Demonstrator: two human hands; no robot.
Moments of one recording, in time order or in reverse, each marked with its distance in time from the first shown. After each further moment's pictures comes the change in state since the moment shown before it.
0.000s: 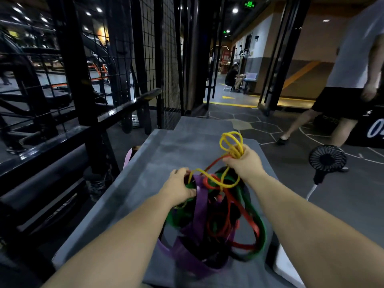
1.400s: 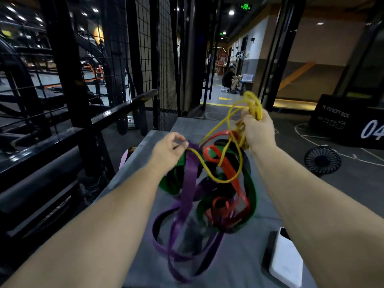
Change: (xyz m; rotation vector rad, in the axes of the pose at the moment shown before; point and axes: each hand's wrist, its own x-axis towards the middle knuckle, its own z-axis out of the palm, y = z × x) left_hand 0.034 0.043 -0.058 -0.276 0.309 0.130; right_hand 0.010 -0.082 -0.039 0.492 0.279 -0.061
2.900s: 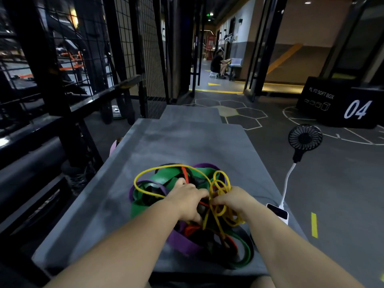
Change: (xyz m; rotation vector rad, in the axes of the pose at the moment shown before) left_hand -0.098 -0.032 0.088 0.992 -0.741 0.391; right_hand -0.095 0.150 -0.063 -0.558 -0.505 0.580
